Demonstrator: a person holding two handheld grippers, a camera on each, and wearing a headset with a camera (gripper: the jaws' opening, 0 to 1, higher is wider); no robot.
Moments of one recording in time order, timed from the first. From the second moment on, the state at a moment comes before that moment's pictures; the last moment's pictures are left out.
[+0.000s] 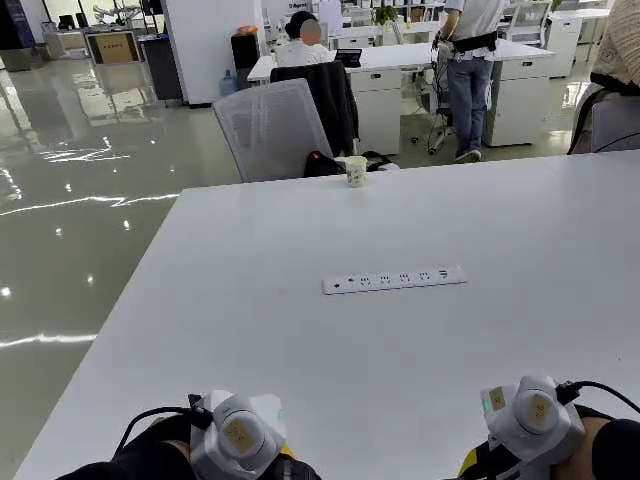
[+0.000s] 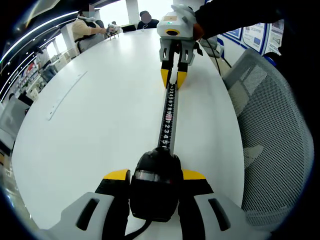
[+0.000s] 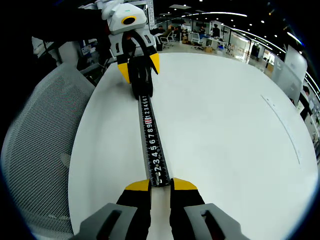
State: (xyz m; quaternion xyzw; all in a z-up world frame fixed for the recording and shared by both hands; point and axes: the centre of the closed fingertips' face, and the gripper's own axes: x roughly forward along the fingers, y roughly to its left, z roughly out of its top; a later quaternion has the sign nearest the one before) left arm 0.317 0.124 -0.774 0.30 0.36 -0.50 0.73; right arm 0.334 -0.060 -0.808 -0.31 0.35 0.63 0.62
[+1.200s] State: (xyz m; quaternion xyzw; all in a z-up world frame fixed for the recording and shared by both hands) left arm 0.320 0.123 -0.773 0.31 0.36 -0.50 0.73; right arm 0.337 -0.075 -0.806 -0.31 0.35 0.62 0.63
